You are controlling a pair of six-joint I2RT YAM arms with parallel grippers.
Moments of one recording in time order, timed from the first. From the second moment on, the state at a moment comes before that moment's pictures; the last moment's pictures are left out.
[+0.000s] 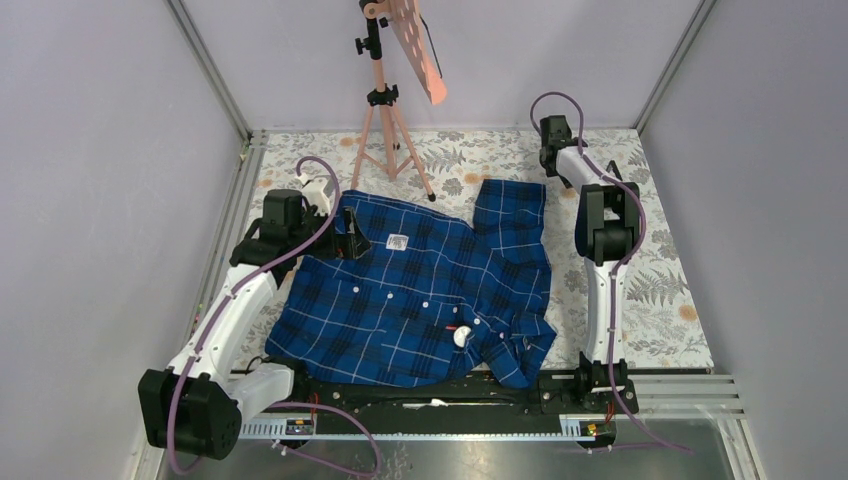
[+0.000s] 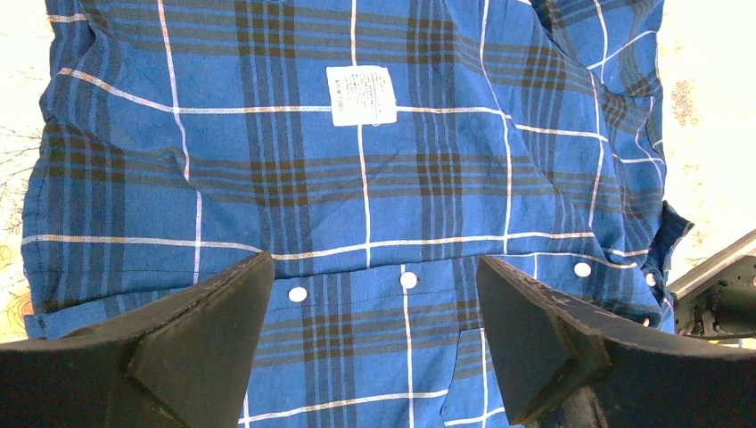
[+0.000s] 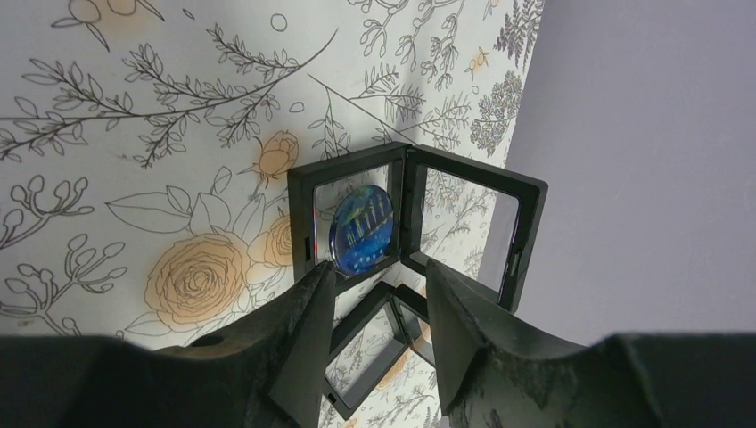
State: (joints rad) left arm -0.17 1.06 0.86 -0.51 0.39 -0.21; right arm 0.08 2.39 1.95 -0.57 0.72 -0.46
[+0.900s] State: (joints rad) left arm -0.16 1.08 0.86 -0.51 0.39 -0.21; right arm 0.08 2.46 1.98 -0.54 0.72 -0.51
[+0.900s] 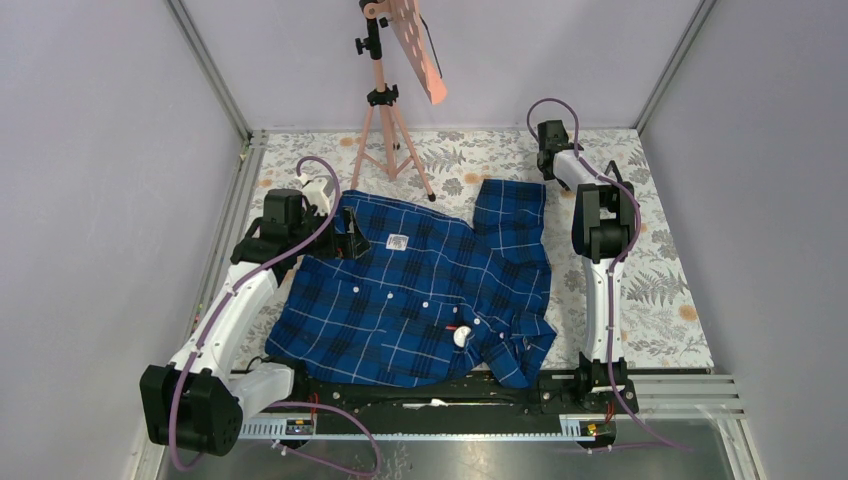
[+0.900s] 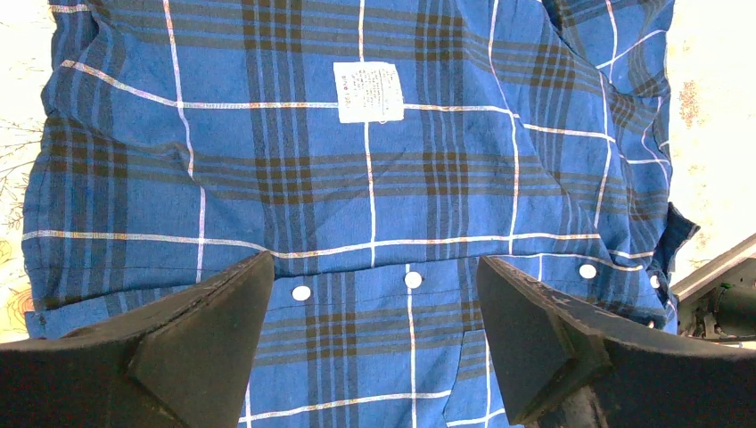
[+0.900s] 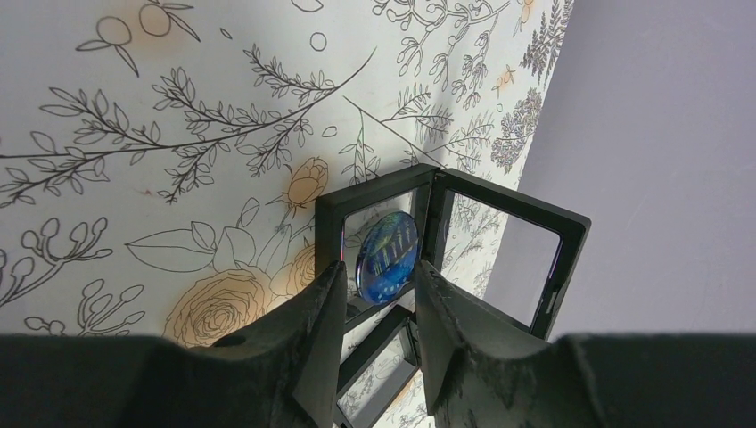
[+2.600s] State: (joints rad) left arm -0.16 1.08 0.86 -0.51 0.40 -0.21; right arm 0.05 2.42 1.89 -0.49 0.73 -0.50
